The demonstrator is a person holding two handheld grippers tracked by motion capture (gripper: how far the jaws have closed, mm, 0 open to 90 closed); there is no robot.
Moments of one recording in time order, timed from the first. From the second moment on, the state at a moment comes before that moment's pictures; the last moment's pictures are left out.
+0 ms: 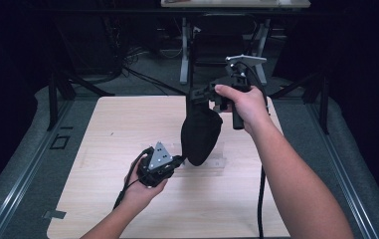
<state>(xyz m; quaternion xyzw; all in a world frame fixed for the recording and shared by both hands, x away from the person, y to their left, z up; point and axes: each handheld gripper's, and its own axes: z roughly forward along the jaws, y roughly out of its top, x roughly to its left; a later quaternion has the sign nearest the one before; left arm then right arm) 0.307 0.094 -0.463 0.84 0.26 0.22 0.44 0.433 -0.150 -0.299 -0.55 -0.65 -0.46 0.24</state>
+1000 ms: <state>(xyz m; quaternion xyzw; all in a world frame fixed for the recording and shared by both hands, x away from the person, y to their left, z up) 0.311 0.126 -0.492 0.84 0.29 0.23 0.40 0.416 -0.186 -0.294 -0.57 -0.67 -0.46 0.15</state>
